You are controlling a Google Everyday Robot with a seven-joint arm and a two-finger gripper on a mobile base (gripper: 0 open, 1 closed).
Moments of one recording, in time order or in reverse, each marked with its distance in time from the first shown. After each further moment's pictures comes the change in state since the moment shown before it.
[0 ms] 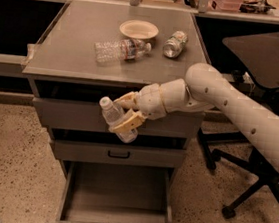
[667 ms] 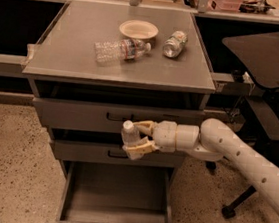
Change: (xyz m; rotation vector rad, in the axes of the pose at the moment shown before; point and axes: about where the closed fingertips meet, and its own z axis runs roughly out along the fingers) arm 0.115 0.013 -0.004 0.244 -0.184 0.075
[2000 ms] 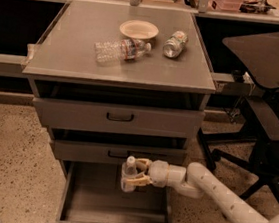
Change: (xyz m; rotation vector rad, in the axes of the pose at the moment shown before) arm 0.191 0.042 0.028 0.005 -0.144 0.224
